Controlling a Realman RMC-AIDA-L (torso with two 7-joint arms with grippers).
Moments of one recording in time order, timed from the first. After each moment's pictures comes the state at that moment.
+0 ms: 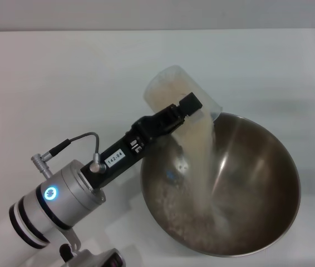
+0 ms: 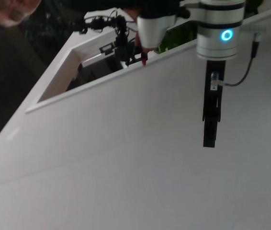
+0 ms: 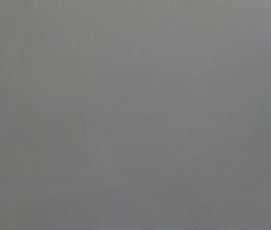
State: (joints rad) left arm -0.47 -2.08 -0.28 -0.38 2.51 1.57 1.66; right arm 0.37 2.06 -1.77 -0.10 0.46 -1.52 0.33
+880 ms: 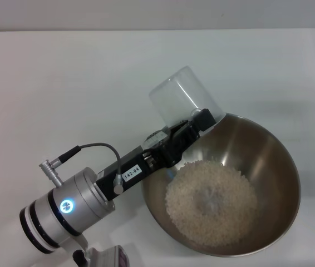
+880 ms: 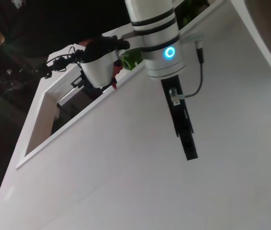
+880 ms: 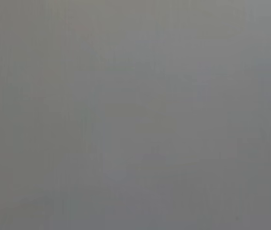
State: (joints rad) left arm -0.47 -2.08 -0.27 -0.40 2.56 1.50 1.98; right arm 0.36 2.06 -1.77 -0.10 0.43 -1.53 0.29
